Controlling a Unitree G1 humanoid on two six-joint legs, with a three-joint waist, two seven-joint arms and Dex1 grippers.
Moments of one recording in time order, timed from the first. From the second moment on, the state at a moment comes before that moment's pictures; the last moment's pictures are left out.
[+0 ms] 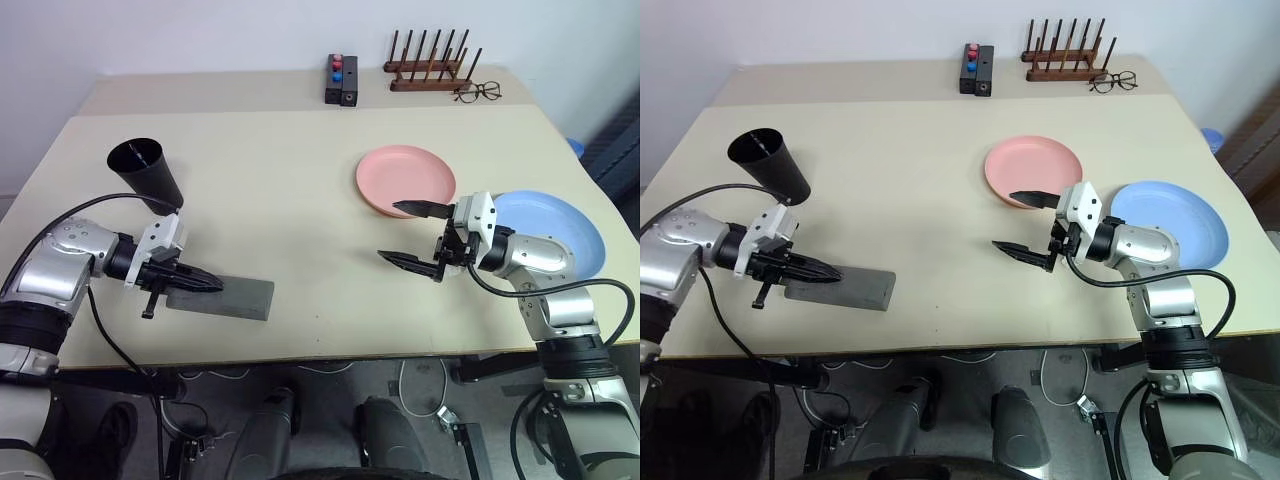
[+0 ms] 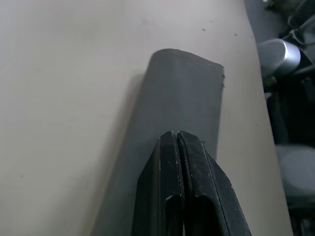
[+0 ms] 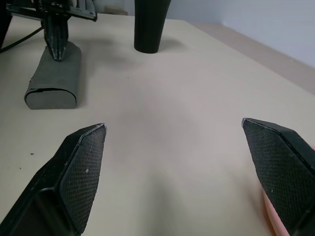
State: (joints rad) left arm -0.54 0.97 -0.21 0.39 -0.36 0.08 -1.61; right arm -0.43 -0.59 -0.02 0.09 0.39 0.03 1.14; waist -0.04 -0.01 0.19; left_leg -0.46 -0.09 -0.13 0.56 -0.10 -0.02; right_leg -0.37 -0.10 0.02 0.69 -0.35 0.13
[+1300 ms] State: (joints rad) left arm -0.76 0.68 0.04 0.37 -0.56 0.39 -1.48; right arm -0.46 -0.69 -0.12 0.11 0.35 0.21 0.92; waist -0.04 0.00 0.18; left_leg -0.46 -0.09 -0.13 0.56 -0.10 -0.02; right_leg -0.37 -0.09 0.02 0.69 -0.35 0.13
